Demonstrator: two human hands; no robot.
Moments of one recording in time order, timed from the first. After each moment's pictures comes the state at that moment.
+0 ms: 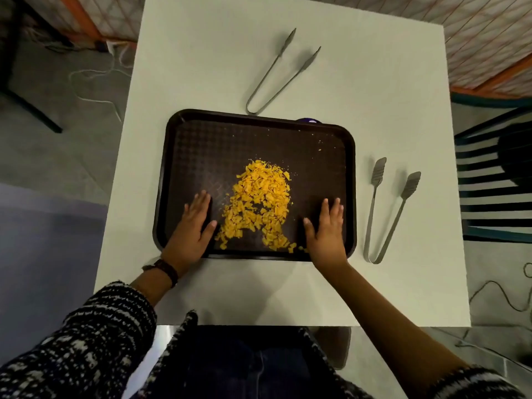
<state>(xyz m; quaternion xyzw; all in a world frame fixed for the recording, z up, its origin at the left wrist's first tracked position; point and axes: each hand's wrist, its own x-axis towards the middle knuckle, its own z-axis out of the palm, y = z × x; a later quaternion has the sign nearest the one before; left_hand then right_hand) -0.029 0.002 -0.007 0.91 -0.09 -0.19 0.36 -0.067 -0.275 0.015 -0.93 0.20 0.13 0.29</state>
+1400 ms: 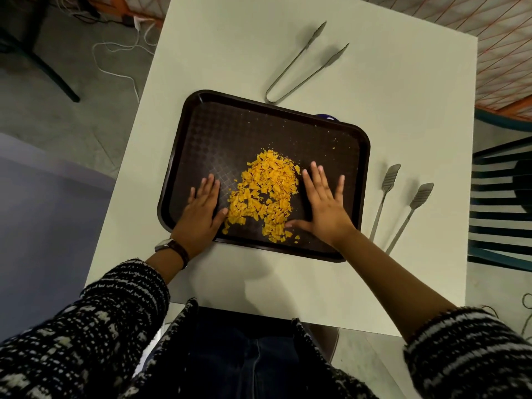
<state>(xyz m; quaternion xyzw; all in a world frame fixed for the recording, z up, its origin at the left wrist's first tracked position) -0.040 -0.010 -0.014 0.94 -0.07 -0.18 0.26 -0.015 -0.297 0.022 -0.97 -0.16 0.19 0.05</state>
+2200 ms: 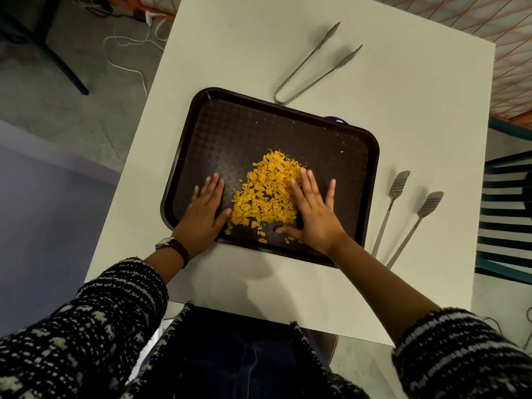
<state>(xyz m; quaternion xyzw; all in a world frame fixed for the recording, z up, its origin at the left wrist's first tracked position) -0.040 -0.009 -0.014 0.94 -0.07 -0.18 0.28 -0.018 -0.274 0.017 -0.96 -0.21 0.17 0.06</state>
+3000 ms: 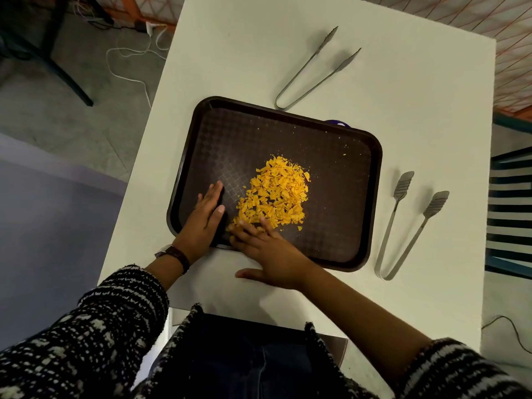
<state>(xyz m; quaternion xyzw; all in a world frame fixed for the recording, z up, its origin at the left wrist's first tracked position) -0.037 -0.006 0.001 0.87 0.01 -0.17 0.46 -0.062 -0.198 0.020 -0.87 -0.41 0.24 0.15</state>
